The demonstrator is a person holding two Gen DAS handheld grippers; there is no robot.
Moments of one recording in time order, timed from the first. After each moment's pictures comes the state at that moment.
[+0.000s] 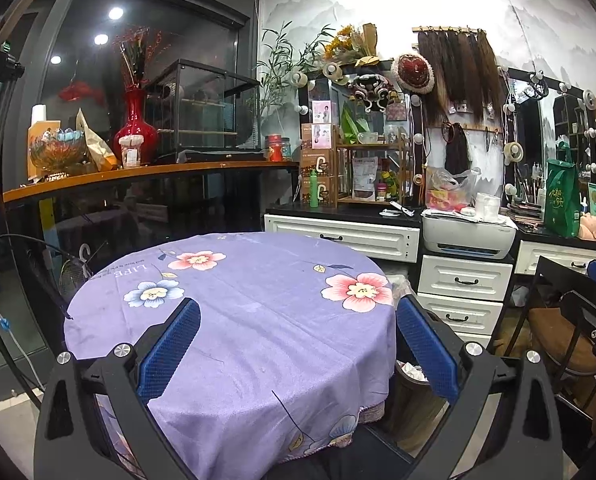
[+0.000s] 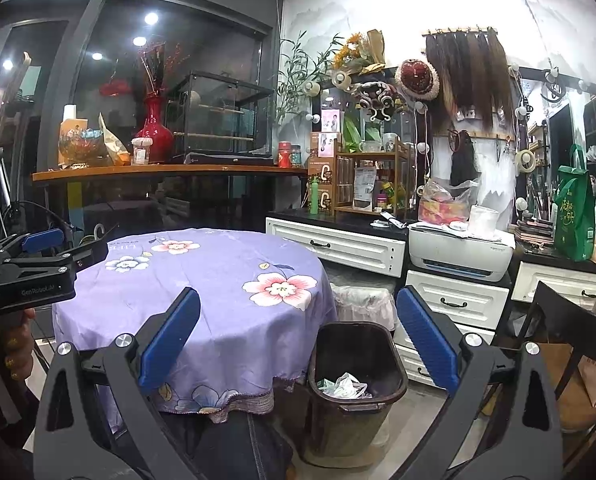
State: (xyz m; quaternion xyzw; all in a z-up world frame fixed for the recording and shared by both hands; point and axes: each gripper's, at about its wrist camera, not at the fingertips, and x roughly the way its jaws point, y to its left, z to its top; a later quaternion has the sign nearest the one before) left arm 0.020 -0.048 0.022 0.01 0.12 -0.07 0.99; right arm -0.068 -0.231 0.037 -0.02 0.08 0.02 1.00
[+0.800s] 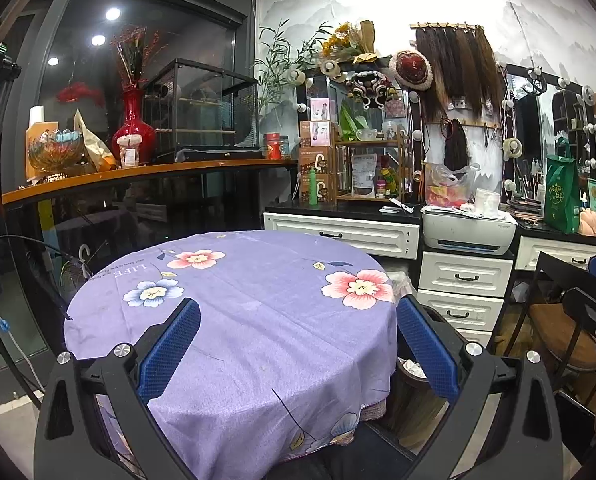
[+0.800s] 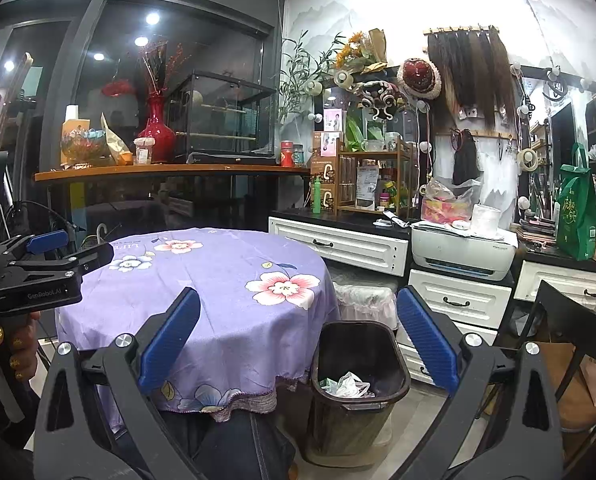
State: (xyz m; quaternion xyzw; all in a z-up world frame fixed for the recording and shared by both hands) left arm 0.022 -0.050 0.018 0.02 0.12 -0.07 0.99; right arm -0.067 -0.227 0.038 -0.02 0.09 0.02 1.00
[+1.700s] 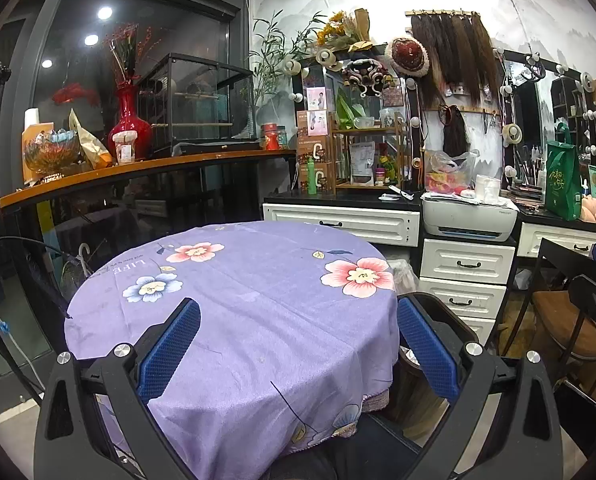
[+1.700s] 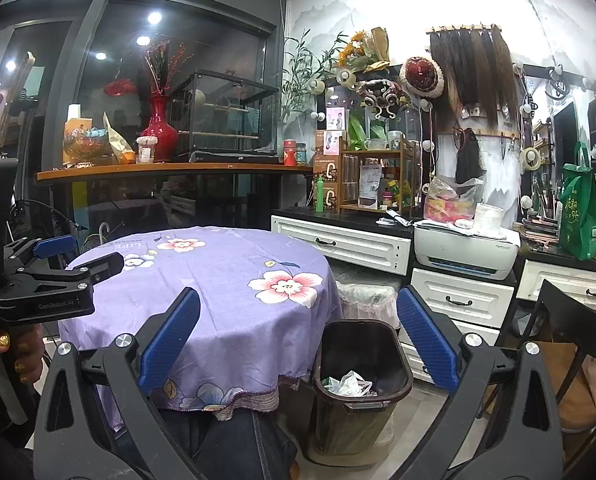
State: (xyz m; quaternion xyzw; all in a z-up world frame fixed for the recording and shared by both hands) left arm 0.027 -0.056 0.015 0.03 0.14 -0.07 0.99; right arm -0.067 -0.223 0.035 -0.02 0.09 0.03 1.00
